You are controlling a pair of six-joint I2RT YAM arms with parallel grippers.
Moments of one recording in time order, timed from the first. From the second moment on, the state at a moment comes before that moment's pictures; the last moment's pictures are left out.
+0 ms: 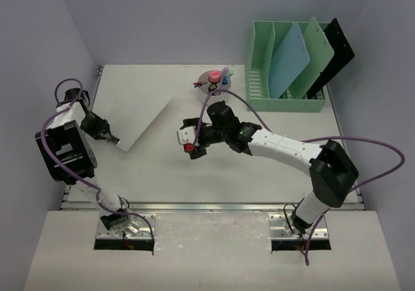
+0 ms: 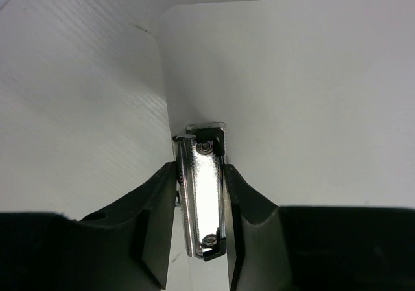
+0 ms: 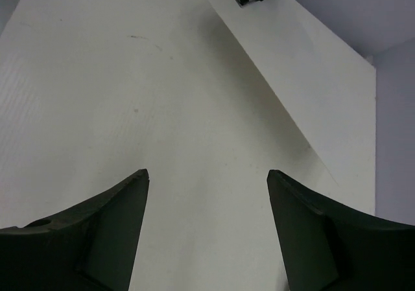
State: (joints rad) left arm 0.47 1.78 1.26 -0.74 0.02 -0.56; right arm 0.83 1.61 1.11 -0.04 -0.56 -0.91
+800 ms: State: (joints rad) left arm 0.48 1.73 1.19 -0.83 0.21 -0.54; right arm 1.05 2.09 1.16 0.60 -0.47 -1.39
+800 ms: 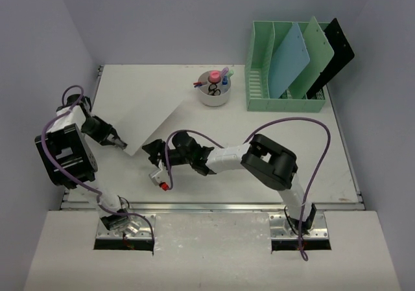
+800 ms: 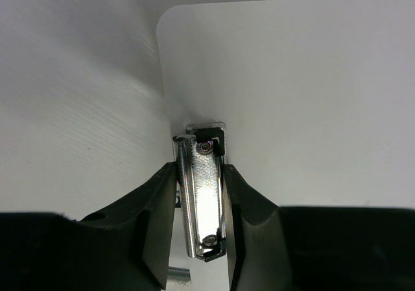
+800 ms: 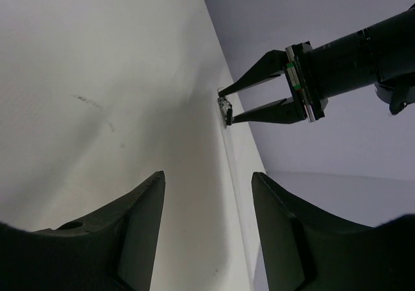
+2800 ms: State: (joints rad) left arm 0.56 1.47 1.24 -0.63 0.53 -0.28; right arm 1.14 1.81 1.09 0.66 -0.20 -1.10
